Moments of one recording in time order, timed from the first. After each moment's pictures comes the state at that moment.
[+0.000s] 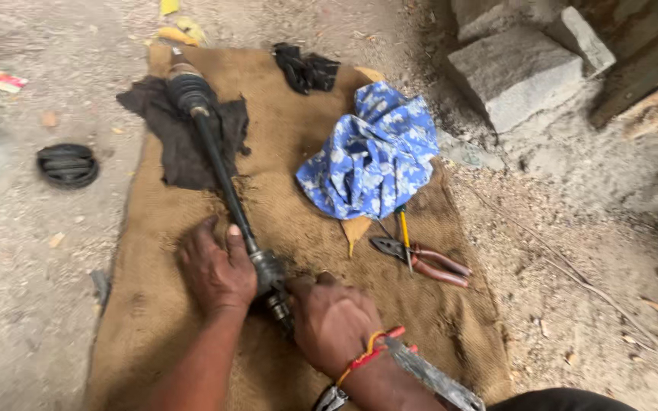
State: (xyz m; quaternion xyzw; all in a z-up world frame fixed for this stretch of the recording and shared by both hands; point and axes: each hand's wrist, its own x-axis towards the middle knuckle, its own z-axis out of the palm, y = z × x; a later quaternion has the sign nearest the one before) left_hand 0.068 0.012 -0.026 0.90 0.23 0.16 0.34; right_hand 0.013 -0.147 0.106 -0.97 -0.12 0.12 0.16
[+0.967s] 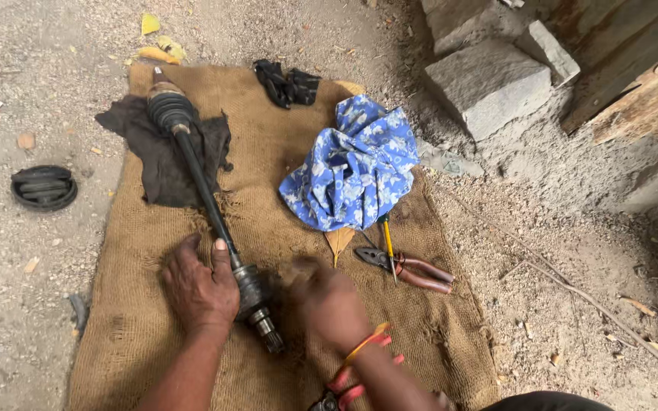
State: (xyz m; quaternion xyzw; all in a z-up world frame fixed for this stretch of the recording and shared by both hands) left_hand 0.068 0.010 -0.034 0.89 0.25 0.09 0.36; right_hand 0.045 -0.168 0.065 -0.91 0.08 0.11 0.40
